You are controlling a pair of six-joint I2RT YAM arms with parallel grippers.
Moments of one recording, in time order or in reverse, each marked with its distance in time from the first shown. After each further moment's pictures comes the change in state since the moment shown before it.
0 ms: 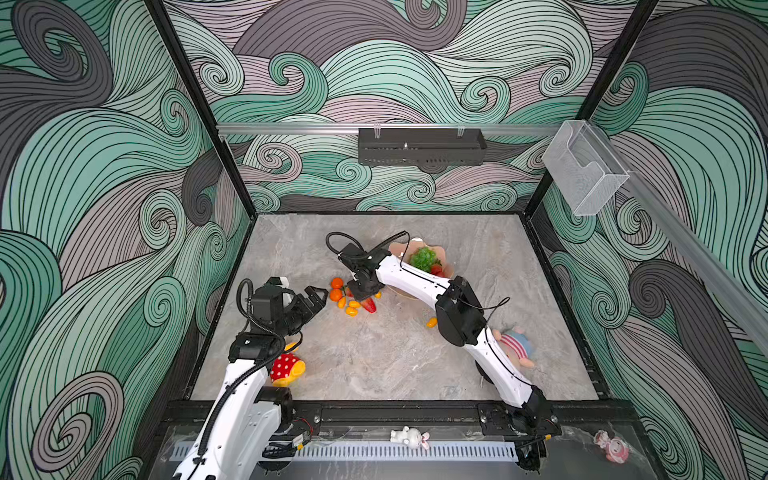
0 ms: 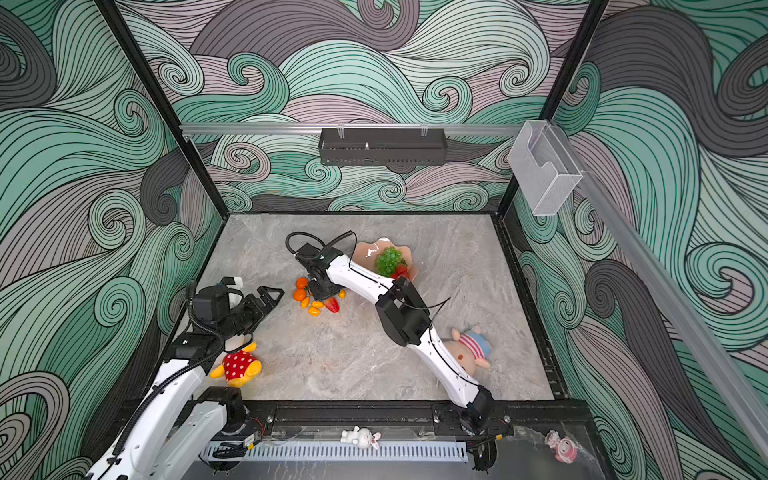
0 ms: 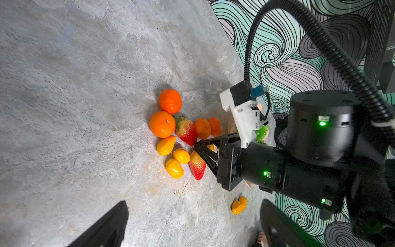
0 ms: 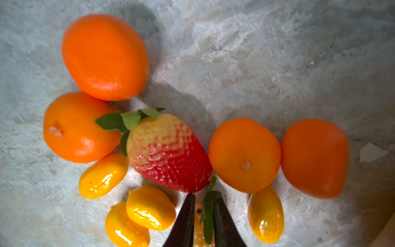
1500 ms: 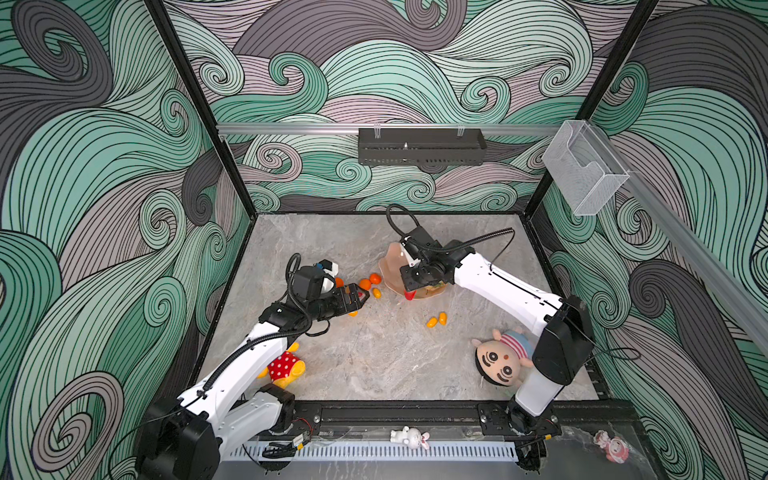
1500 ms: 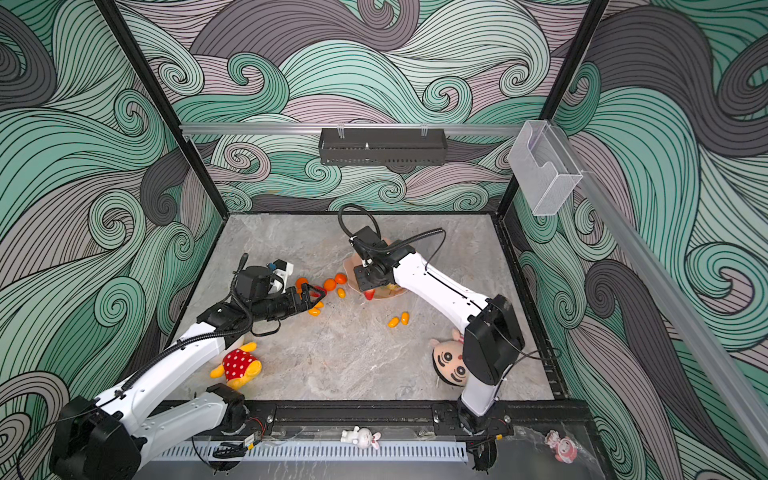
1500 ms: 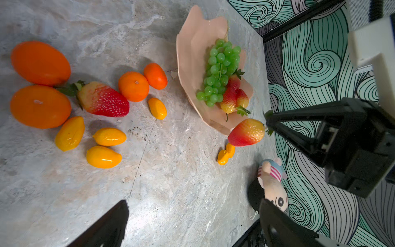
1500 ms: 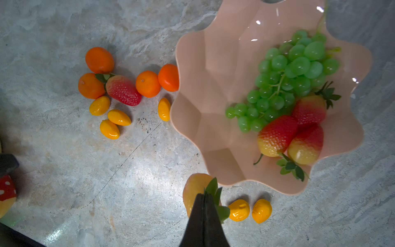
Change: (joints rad) left arm -0.375 0.331 0.197 0.076 0.019 0.136; right arm -0.175 -0.769 -0.704 0.142 0.048 0.005
